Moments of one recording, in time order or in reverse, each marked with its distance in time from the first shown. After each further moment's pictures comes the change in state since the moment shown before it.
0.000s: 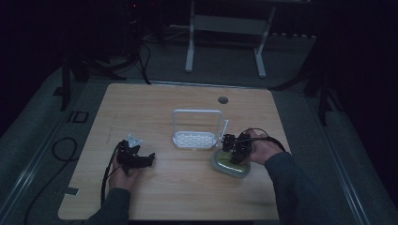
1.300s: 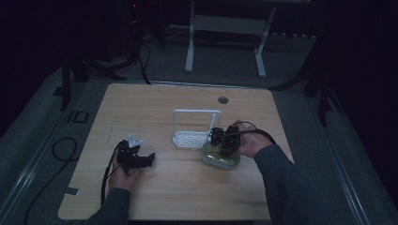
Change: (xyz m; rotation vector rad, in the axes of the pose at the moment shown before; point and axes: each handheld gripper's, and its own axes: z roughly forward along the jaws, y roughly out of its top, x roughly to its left) left arm 0.000 0.000 0.000 0.000 -0.001 -0.002; right arm 0.003 0.037 -0.020 -0.039 -0.055 -0.068
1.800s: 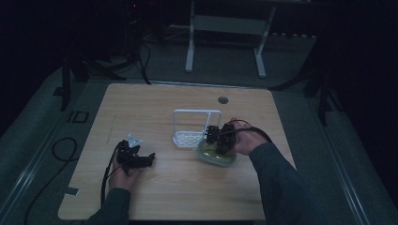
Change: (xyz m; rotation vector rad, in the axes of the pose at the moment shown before) left arm 0.000 0.000 0.000 0.000 0.001 0.001; right arm -0.005 0.012 0.003 -0.011 -0.012 -0.032
